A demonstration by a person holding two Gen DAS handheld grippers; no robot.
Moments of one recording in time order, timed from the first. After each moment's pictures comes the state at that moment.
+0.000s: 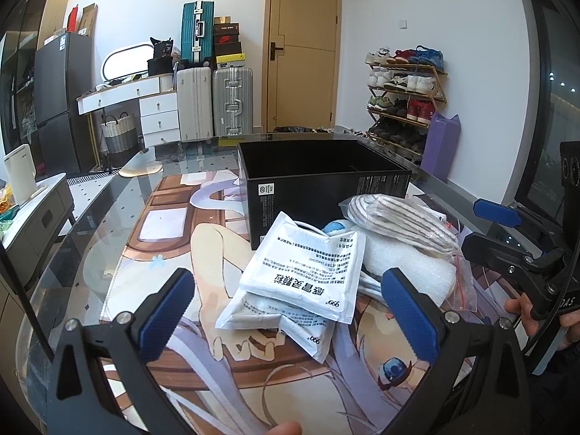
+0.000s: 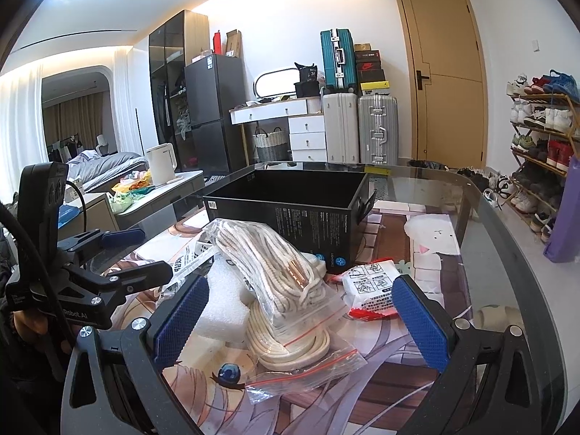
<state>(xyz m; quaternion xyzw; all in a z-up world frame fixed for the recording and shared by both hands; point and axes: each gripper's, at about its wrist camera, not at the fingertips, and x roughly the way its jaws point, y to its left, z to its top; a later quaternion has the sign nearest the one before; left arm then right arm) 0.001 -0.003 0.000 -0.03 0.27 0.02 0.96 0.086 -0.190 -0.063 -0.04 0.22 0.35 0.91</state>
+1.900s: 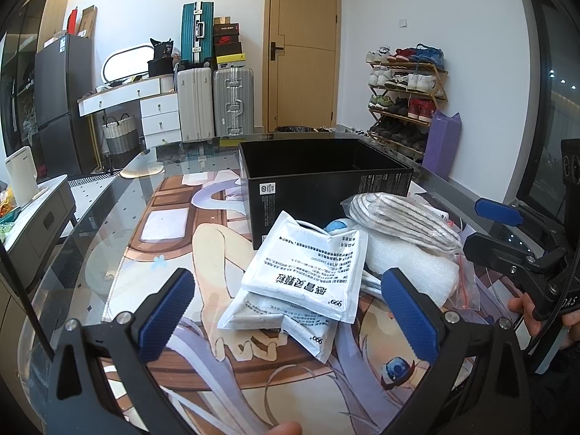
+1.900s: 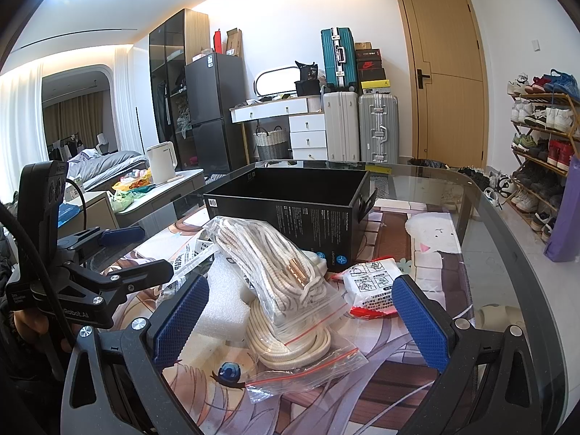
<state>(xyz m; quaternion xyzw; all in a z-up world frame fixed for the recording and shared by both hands) 0.001 -0.002 0.000 -0.03 0.27 0.02 0.96 0.086 -0.190 -0.063 -0.04 0.22 0.35 0.91</state>
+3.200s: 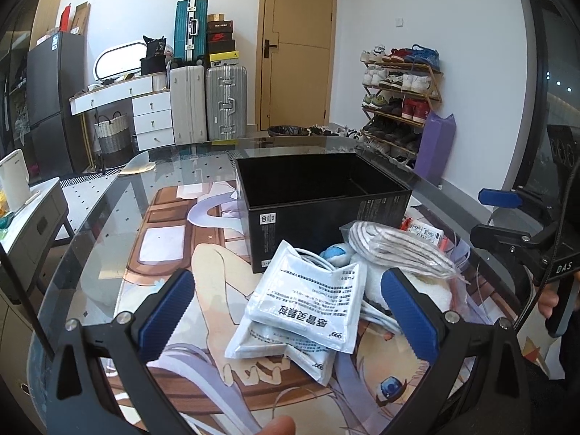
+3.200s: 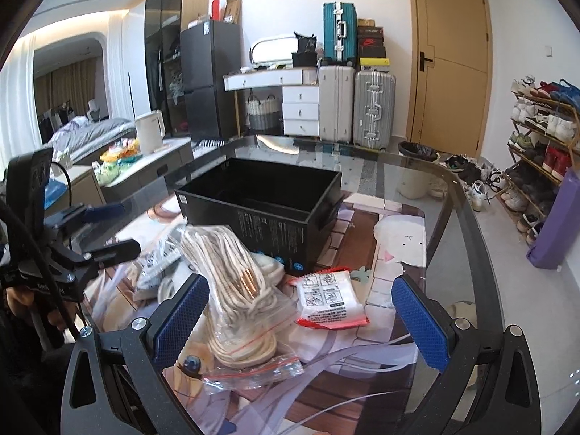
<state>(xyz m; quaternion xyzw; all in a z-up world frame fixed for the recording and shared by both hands) 0.018 0.007 0.020 -0.03 0.28 0.00 0.96 0.121 -0.203 -0.030 -0.11 0.28 0.33 0.89</state>
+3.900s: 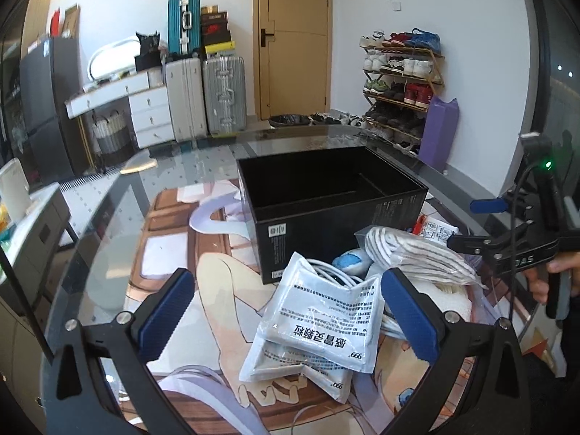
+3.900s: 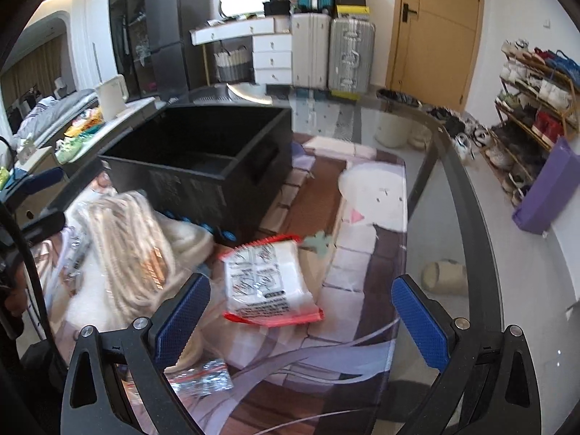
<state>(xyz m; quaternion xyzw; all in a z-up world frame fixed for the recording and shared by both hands) 0.038 0.014 0.022 -0.02 0.31 0.00 0.95 0.192 -0.199 -0.074 -0.13 0.39 0.26 0.87</state>
